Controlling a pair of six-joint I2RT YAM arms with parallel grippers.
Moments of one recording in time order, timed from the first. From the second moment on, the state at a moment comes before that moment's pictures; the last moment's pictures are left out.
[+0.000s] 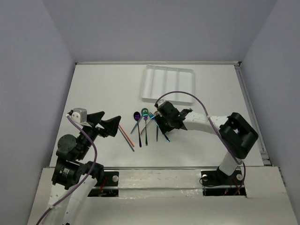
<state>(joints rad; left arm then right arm) -0.33 0.24 0.63 -0.31 0.13 -0.40 0.83 1.70 1.03 -0.33 0.17 0.24</state>
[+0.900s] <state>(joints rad) -0.33 0.24 0.63 -0.31 0.13 -0.40 0.83 1.78 1.06 -0.27 0.10 0.26</state>
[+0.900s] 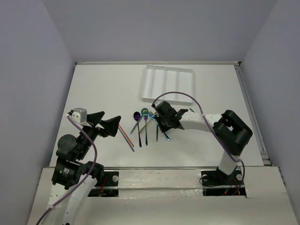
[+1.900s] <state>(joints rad) -0.33 0.24 0.63 -0.31 0.13 -0.40 0.42 1.70 1.30 -0.21 0.19 0.27</state>
